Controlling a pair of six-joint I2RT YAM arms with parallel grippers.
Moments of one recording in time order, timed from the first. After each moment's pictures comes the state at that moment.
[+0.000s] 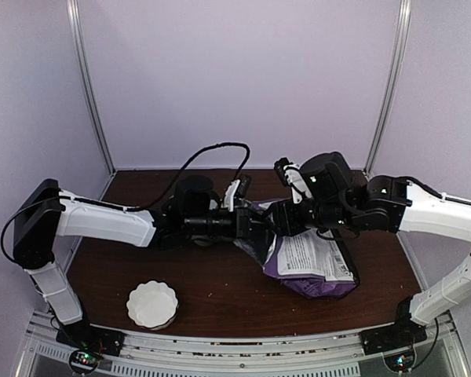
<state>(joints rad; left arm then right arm) -0.97 1.74 1.07 0.44 0.39 -0.69 1.05 1.33 1.22 -0.53 0.25 0.47</state>
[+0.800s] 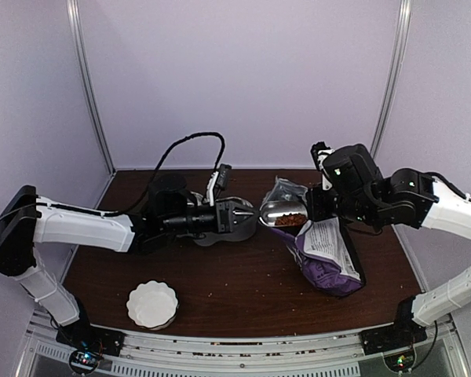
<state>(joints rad) -0.95 1.59 0.92 0.59 0.40 -0.76 1.02 1.22 1.23 -0.68 0.57 0.51</state>
